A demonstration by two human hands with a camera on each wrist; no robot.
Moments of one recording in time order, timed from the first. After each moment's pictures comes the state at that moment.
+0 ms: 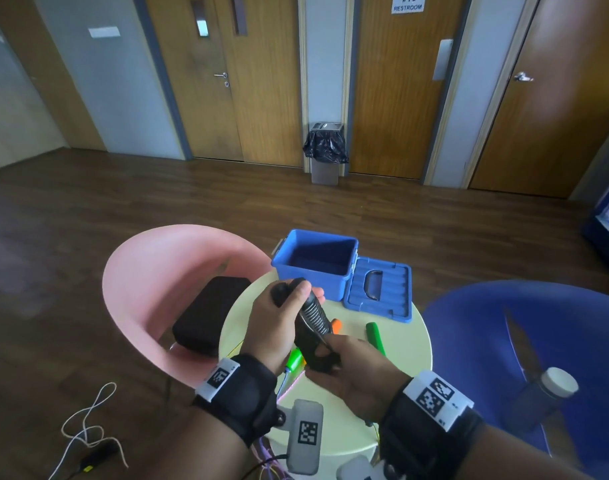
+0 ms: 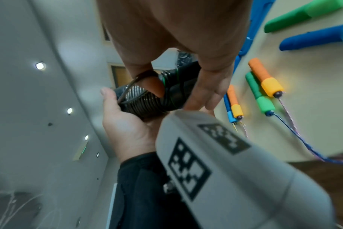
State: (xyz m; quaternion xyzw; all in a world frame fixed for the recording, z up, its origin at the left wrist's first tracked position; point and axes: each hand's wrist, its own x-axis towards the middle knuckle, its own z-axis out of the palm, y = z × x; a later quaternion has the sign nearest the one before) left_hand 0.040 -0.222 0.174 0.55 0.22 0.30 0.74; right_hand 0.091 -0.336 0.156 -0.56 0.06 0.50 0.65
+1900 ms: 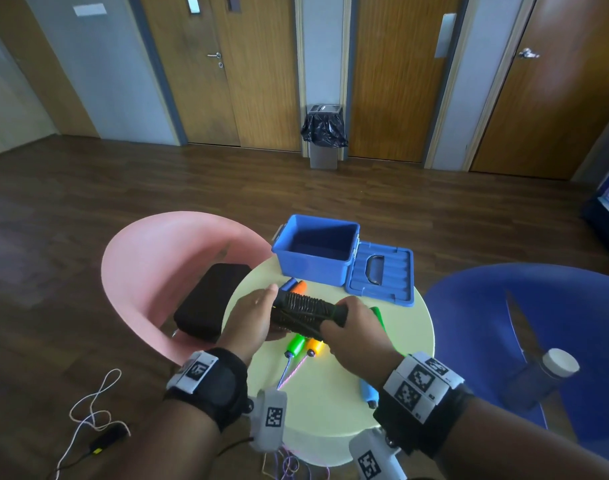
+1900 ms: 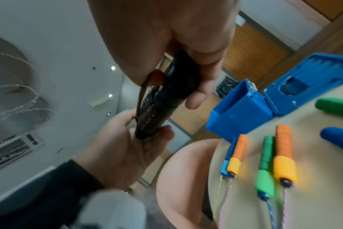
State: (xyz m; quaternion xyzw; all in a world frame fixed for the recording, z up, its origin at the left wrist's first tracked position) left_hand 0.022 -0.171 0.139 0.65 0.37 0.18 0.63; right_hand 0.101 -0.332 0.153 -0.85 -0.22 0.24 0.42
